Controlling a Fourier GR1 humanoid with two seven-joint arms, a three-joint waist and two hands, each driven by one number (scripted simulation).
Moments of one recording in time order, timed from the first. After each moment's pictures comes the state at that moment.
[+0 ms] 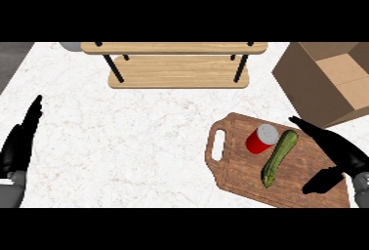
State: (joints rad) left arm -0.10 0.50 -0.02 -1.30 -0.05 0.25 0.06; right arm -0.13 -0.68 0.30 -1.42 0.32 0.22 0.14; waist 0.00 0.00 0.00
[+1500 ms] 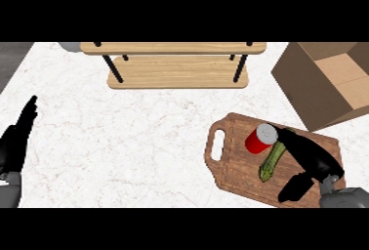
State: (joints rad) left arm -0.10 0.41 0.14 -1.33 -0.18 0.12 0.06; right arm -0.09 -0.40 0.21 -1.57 0.57 0.44 0.28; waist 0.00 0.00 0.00
